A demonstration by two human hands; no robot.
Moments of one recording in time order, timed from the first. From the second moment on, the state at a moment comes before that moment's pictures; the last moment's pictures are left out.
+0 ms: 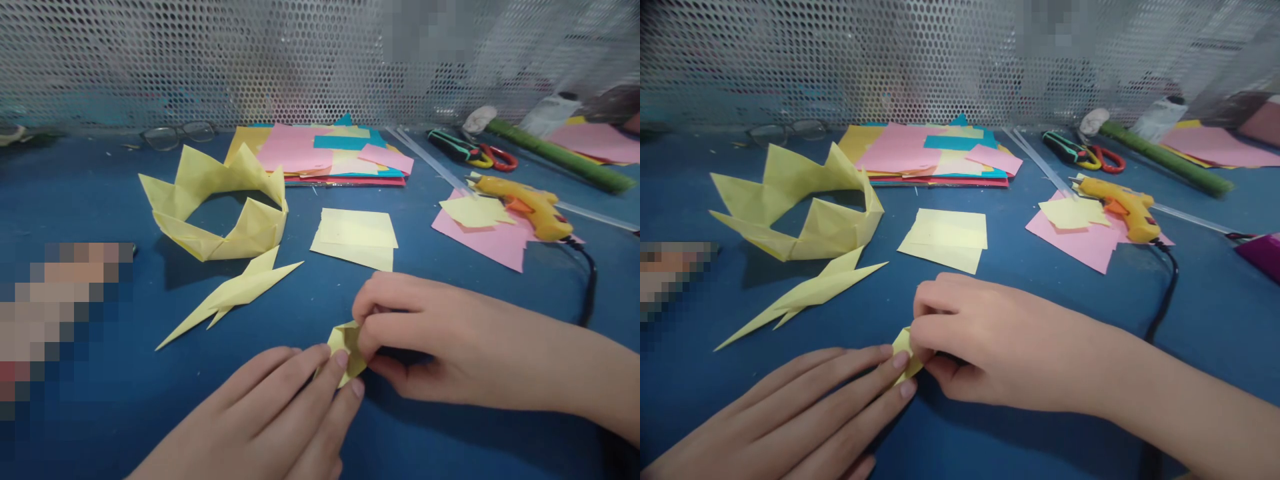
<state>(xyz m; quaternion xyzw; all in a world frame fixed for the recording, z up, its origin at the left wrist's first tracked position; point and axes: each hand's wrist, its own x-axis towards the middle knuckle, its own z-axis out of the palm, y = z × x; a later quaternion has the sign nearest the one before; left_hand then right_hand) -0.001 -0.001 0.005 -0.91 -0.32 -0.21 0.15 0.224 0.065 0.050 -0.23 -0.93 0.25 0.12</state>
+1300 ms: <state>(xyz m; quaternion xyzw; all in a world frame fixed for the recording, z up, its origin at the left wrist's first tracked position) -0.001 0.011 0.014 -0.92 -0.33 -0.17 0.11 0.215 0.061 0.040 -0.25 -0.91 0.28 0.15</state>
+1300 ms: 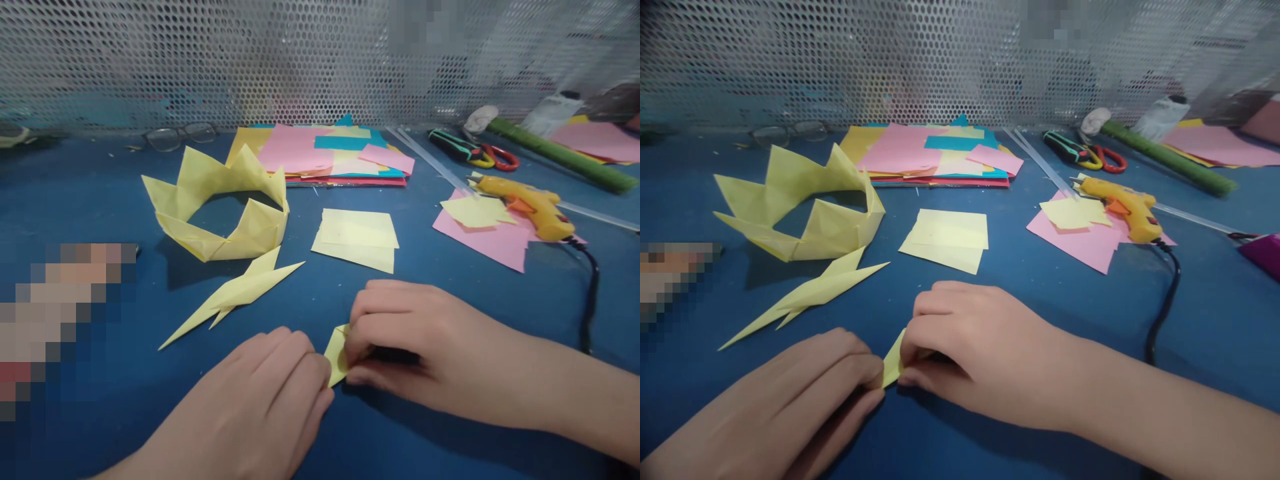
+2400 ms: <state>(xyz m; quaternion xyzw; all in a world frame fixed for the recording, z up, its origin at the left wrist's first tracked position) -0.022 -0.008 -0.007 -0.92 -0.36 -0.17 0.05 0.209 0.055 0.039 -0.37 -0.84 0.37 0.15</state>
